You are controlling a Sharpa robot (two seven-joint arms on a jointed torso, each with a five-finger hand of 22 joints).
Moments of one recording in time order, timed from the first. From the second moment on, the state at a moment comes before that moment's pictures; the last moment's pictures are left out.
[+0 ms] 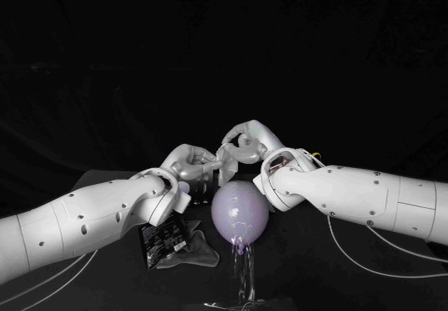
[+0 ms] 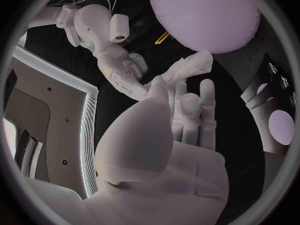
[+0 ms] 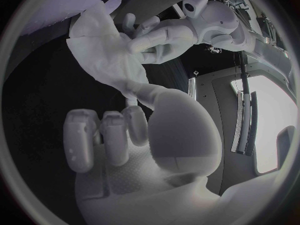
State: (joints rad) left arm 1.27 -0.66 -0.09 1.37 -0.51 -0.49 0.18; left_hand 1.64 -0.03 -0.11 0.28 0.05 0.95 0.12 0.52 0.16 1.02 0.07 0.55 0.12 1.13 0.02 1.42 0.50 0.17 0.81 0.14 1.06 0.56; right arm 1.40 -0.55 -0.16 1.44 -0.98 -0.79 -0.14; right_hand 1.24 -0.11 0.76 0.00 0.05 0.99 0.07 0.49 0.45 1.46 -0.01 1.37 1.31 1.46 -0.06 1.56 1.31 0.03 1.46 0.05 1.50 1.31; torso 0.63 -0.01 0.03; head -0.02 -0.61
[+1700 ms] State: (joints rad) left arm 1.27 -0.66 -0.09 1.36 -0.44 -0.50 0.20; left_hand 1.58 -0.14 0.58 0.12 0.04 0.96 0.14 0.53 0.27 1.01 0.07 0.63 0.20 1.13 0.01 1.42 0.52 0.17 0.77 0.11 1.19 0.66; right arm 1.40 -0.60 -0.16 1.47 -0.98 -0.76 -0.14; right_hand 1.24 -0.11 0.76 -0.01 0.05 0.99 0.07 0.49 0.45 1.46 -0.01 1.37 1.31 1.47 -0.06 1.56 1.31 0.03 1.46 0.04 1.51 1.31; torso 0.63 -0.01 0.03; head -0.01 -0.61
